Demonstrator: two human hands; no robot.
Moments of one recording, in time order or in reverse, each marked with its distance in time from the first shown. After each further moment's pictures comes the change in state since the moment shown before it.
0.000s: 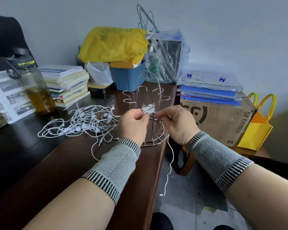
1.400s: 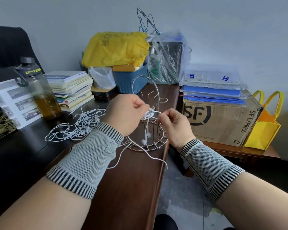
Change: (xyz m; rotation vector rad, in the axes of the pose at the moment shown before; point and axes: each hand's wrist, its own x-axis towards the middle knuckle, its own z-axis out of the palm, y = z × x) left_hand 0.000 0.063 -0.054 0.498 -0.178 0.353; right_hand -0.003 0.004 0.027 0.494 0.102 0.275
